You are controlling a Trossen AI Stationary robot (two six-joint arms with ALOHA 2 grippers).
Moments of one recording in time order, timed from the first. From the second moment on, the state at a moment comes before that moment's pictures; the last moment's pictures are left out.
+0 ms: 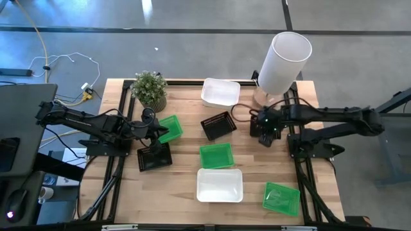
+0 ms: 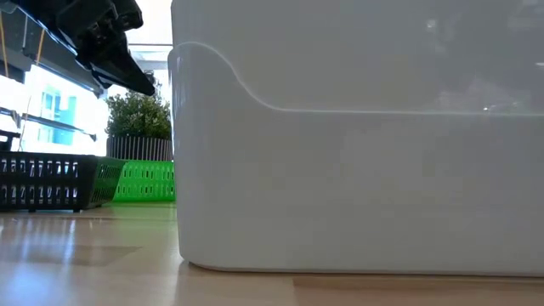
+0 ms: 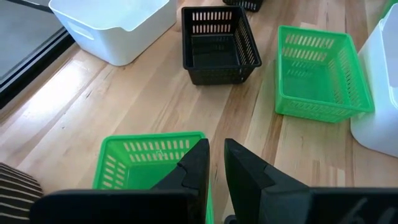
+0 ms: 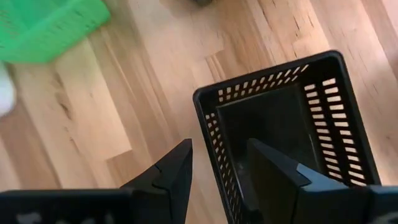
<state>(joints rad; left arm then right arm) -0.06 0.79 0.55 -0.47 -0.43 -0.36 -0.17 1.04 0.72 -0.87 0.01 0.22</state>
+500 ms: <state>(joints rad) -0.06 0.79 0.55 -0.47 -0.43 -0.34 -0.06 1.25 0.72 -0.85 0.07 0.31</state>
